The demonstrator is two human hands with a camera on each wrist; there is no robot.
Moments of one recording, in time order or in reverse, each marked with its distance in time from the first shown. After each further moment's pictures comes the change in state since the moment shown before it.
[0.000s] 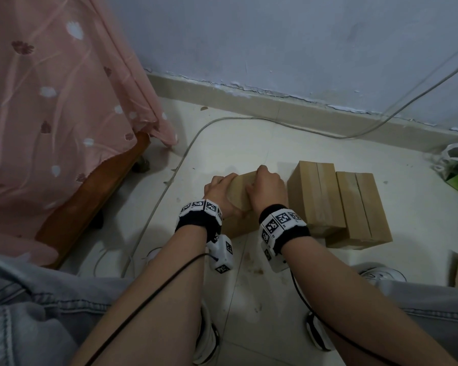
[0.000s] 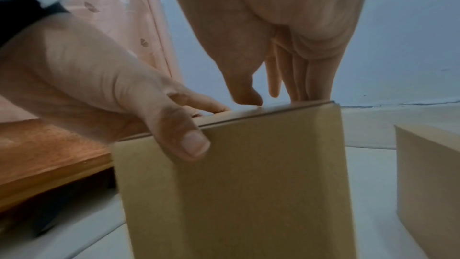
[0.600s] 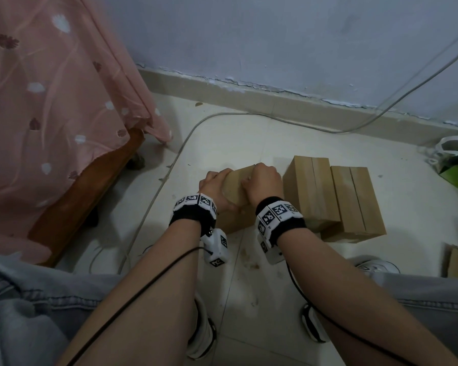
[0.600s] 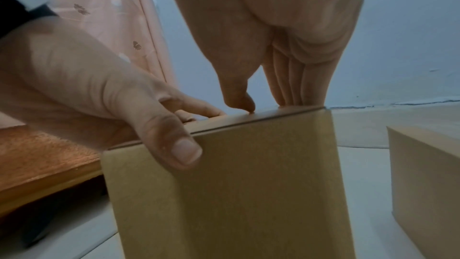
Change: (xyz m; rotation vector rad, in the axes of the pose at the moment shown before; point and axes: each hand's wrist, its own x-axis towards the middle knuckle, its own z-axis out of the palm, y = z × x) left_hand 0.004 0.003 0.001 0.030 0.000 -0.019; right_hand 0.002 -0.002 -0.009 0.025 -0.036 0.041
